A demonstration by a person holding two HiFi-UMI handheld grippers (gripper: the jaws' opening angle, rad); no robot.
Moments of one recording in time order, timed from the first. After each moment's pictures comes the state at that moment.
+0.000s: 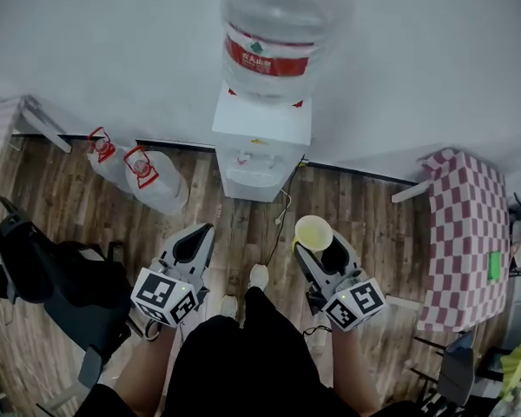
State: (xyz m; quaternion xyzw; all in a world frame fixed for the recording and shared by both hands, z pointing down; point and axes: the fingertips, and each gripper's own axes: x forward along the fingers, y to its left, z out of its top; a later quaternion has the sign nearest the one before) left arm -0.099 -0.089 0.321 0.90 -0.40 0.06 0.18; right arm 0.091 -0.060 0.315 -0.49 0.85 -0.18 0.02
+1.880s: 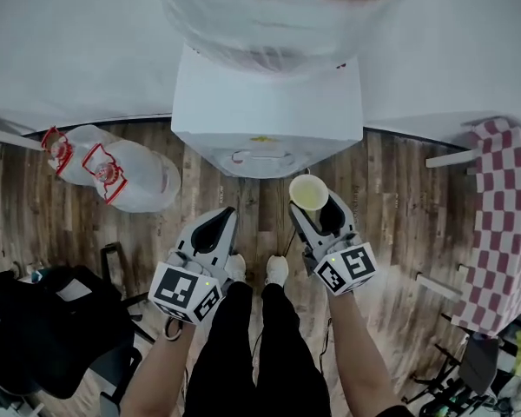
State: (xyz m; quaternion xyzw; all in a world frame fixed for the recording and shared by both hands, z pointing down) left arm -0.044 -0.241 0.548 0.89 -0.37 0.11 0.23; right arm 0.095 -0.246 0.588 -0.53 0.82 -0.21 0.00
